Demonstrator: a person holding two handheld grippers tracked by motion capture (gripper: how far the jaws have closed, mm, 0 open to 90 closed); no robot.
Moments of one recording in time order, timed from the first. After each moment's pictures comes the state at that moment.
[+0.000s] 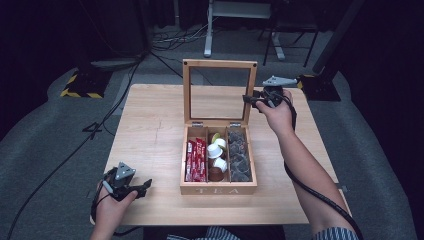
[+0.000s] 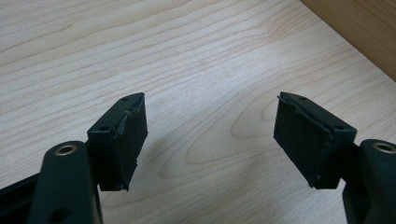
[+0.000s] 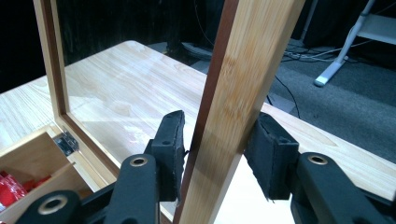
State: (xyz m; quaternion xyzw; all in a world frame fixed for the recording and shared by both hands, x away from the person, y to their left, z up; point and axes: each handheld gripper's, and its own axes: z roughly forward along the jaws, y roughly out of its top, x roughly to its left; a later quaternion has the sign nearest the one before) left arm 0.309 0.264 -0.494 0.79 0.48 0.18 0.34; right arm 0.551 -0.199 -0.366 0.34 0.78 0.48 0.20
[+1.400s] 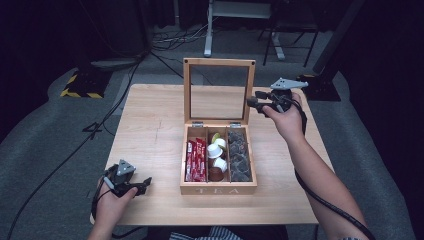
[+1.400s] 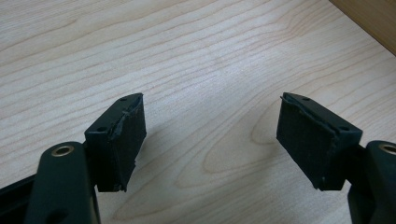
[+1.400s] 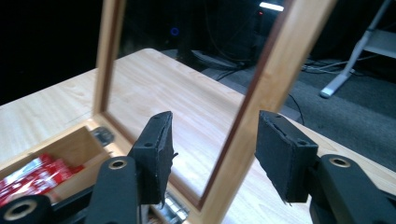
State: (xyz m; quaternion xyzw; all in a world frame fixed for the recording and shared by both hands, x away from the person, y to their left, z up) left arm 0.320 0.267 -0.497 0.79 0.49 0.18 0.32; right arm 0.515 -0.210 -0.342 0.31 0.79 0.50 0.20
